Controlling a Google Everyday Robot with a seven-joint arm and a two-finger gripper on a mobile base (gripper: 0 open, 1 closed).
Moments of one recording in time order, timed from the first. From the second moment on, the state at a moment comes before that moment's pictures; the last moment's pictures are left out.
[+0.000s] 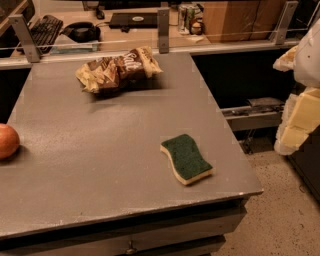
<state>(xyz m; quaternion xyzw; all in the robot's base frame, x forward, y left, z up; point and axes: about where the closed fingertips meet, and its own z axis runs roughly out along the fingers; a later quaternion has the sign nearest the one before) 0.438 -0.217 0.976 -0.60 0.78 -0.03 0.16</state>
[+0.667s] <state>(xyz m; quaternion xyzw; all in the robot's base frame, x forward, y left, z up) 0.480 -0.178 0.969 -0.61 0.76 -0.01 0.21</state>
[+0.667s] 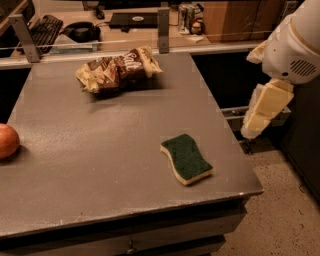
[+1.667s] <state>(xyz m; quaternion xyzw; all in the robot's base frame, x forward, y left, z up) 0.647 -0.019 0.955 -0.60 0.71 0.06 0.37</state>
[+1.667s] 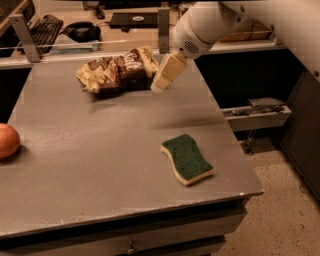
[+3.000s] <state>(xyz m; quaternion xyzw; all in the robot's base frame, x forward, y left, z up) 0.752 0.080 0.893 -0.58 0.70 0.10 0.40</state>
